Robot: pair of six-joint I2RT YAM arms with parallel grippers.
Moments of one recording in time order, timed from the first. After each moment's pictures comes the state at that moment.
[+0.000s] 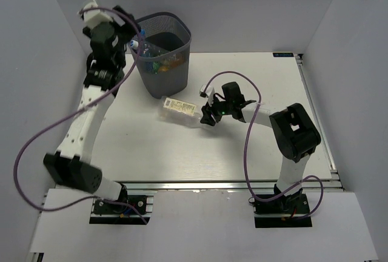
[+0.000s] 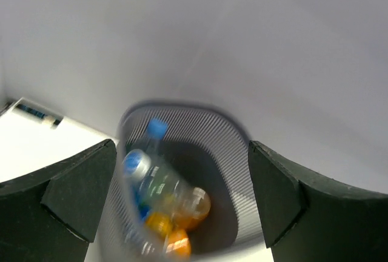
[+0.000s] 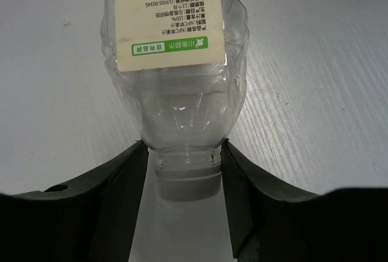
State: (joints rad) left arm -0.23 1.50 1.69 -0.07 -0.45 -0.41; right arm 0.52 1.87 1.07 0.09 -0.62 -0.37
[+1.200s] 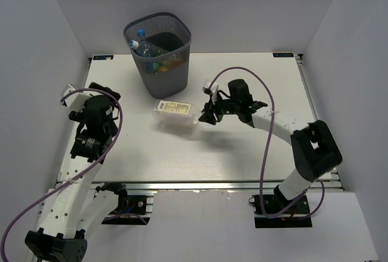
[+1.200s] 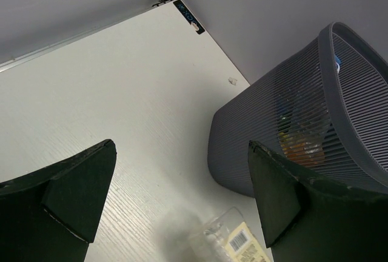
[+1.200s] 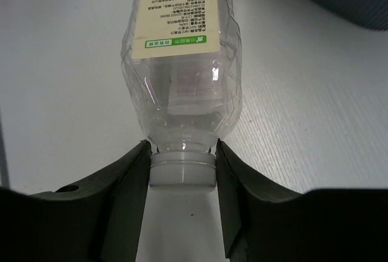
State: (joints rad) left arm -0.23 0.81 0.90 -0.38 -0.78 -0.78; right arm 0.56 1.64 1.00 0.05 -0.68 -0.29
